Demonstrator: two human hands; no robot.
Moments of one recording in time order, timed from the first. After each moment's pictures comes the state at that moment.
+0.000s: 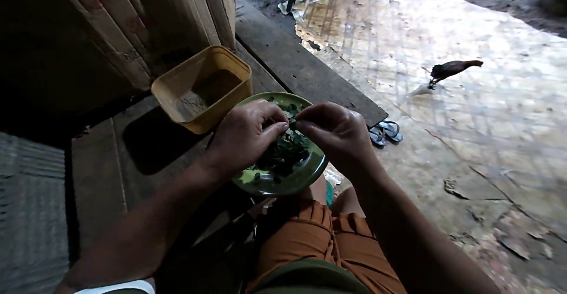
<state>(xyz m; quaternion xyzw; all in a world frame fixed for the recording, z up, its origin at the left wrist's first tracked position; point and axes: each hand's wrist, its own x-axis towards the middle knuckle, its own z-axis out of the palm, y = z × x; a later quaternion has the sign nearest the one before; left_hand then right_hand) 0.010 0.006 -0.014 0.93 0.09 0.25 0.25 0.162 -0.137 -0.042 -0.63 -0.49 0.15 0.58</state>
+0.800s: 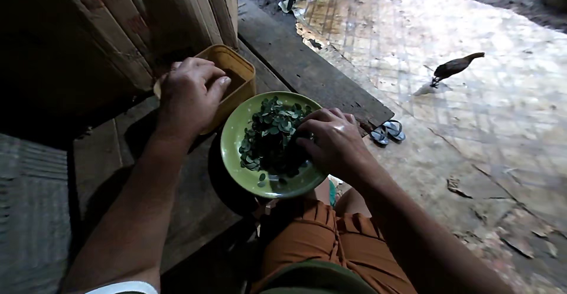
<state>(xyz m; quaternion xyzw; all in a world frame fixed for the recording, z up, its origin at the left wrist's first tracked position) -0.016 0.088 0.008 0.93 0.27 0.25 0.07 0.167 -0.132 -0.060 -0.74 -0.61 -0.02 0.29</state>
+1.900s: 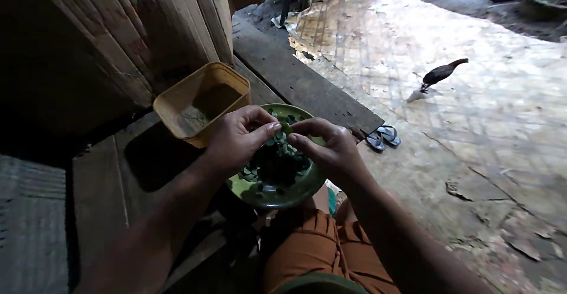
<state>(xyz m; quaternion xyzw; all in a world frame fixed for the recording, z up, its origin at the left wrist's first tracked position) 0.006 0.017 -0.005 0.84 0.17 0.24 0.46 0.153 -0.133 -0.046 -0.66 -0.48 0.14 0.57</state>
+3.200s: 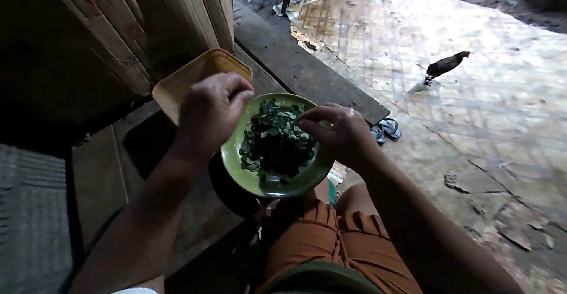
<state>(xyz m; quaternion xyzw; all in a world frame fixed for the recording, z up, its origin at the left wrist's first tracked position) -0.005 0.045 0.011 0.93 0.20 0.30 0.13 0.175 -0.133 -0.044 -0.71 -0.57 0.04 0.42</state>
